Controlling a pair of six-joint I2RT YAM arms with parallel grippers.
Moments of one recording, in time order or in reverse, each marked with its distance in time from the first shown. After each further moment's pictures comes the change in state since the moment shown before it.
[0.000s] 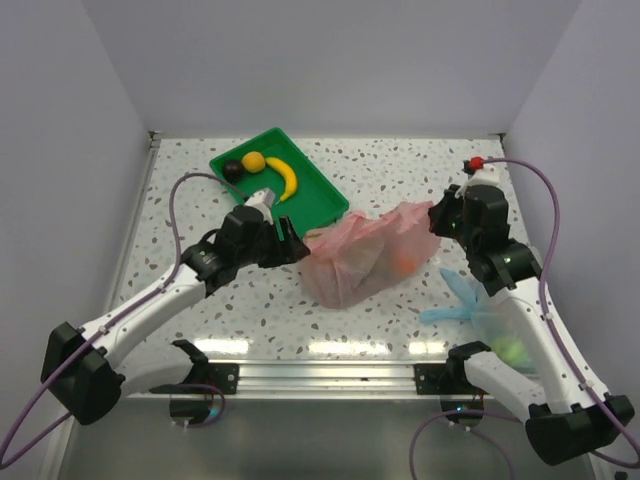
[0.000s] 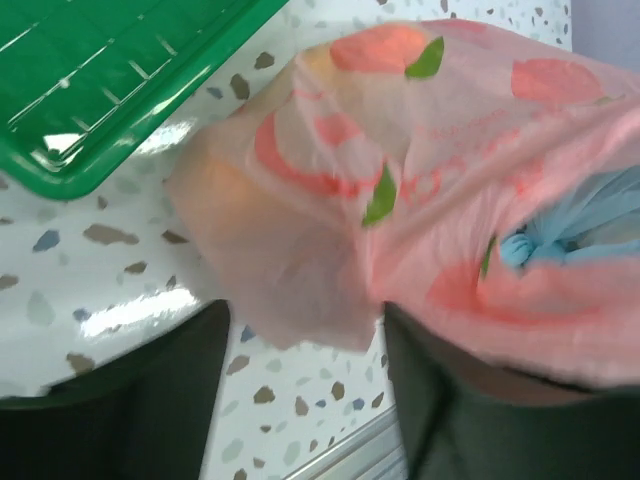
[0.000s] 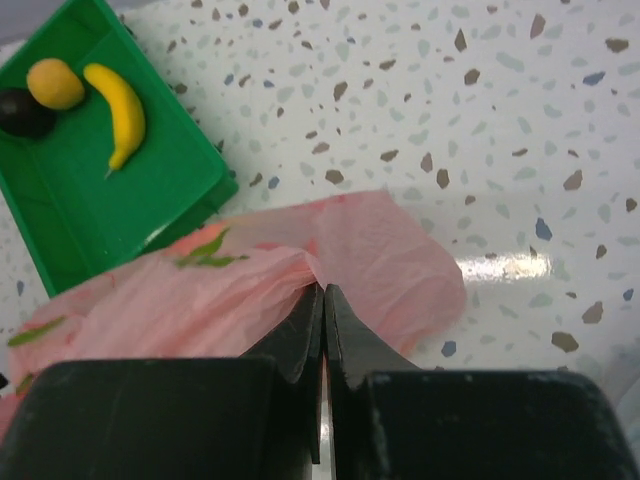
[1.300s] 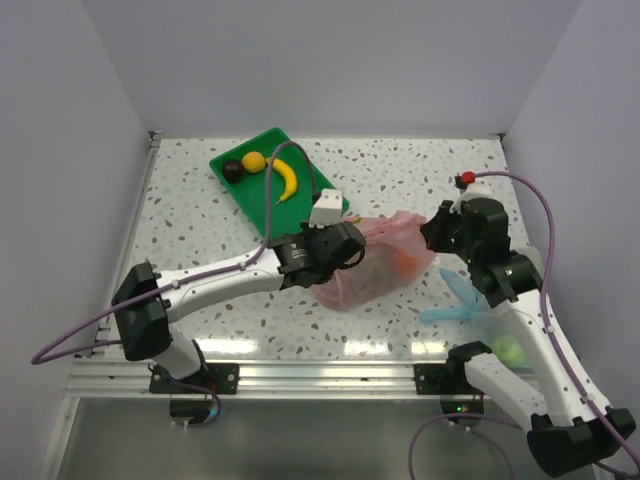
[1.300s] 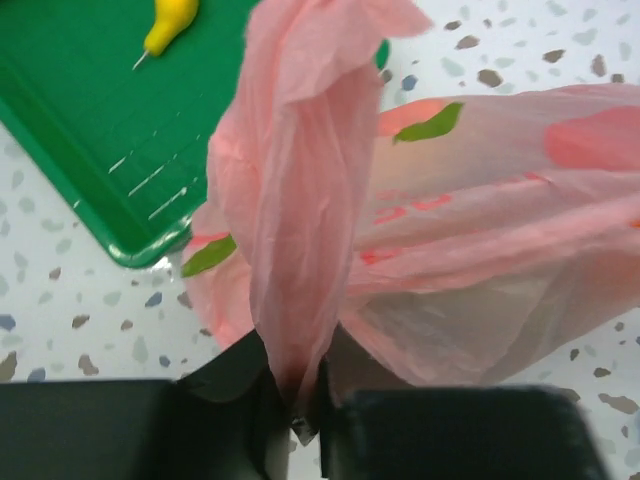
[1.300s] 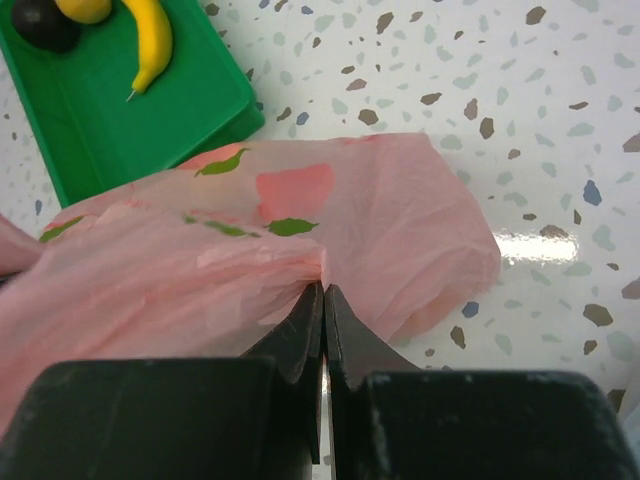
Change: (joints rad) left arm -0.461 0.445 0.503 -0.315 -0.879 0.028; right arm -0.007 -0.080 -0.105 -0.056 -0.158 -0.028
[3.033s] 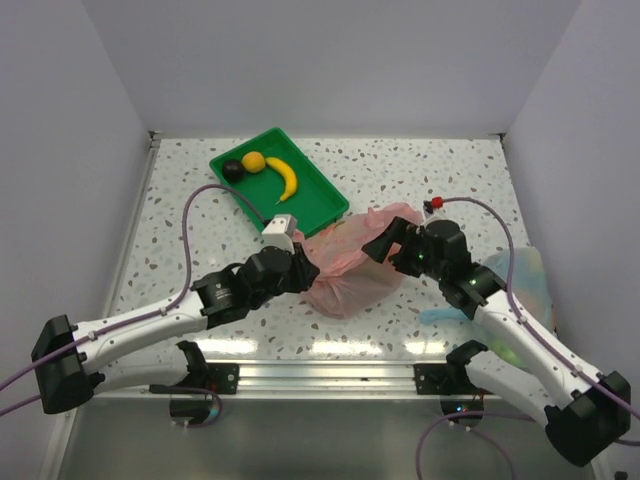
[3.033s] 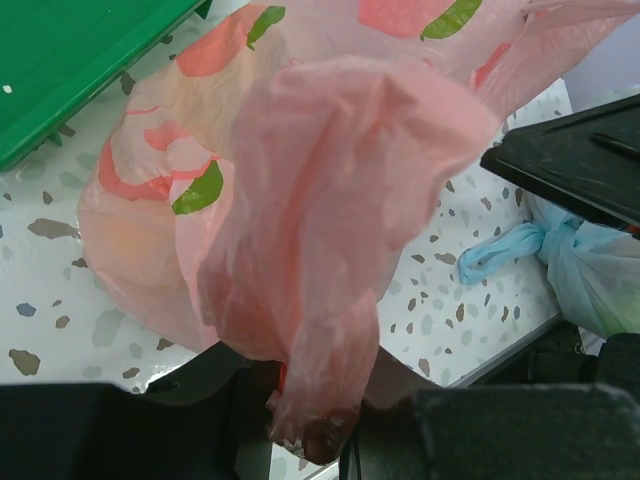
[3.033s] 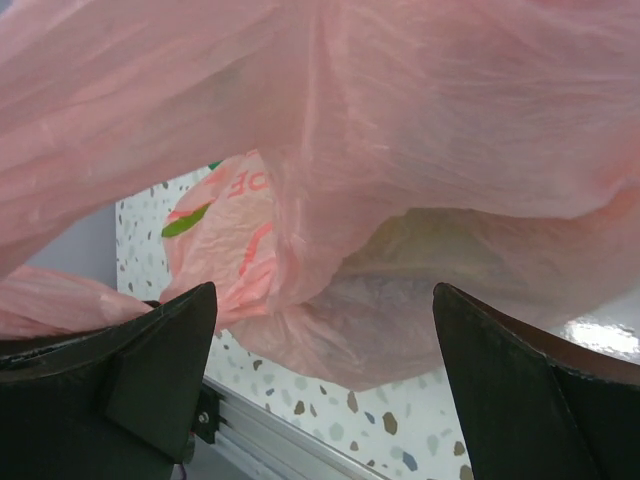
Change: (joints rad) left arm 0.066 -0.551 -0.606 0.397 0.441 -0.066; right arm 0.217 0.019 -0.259 0.255 -0.090 0.465
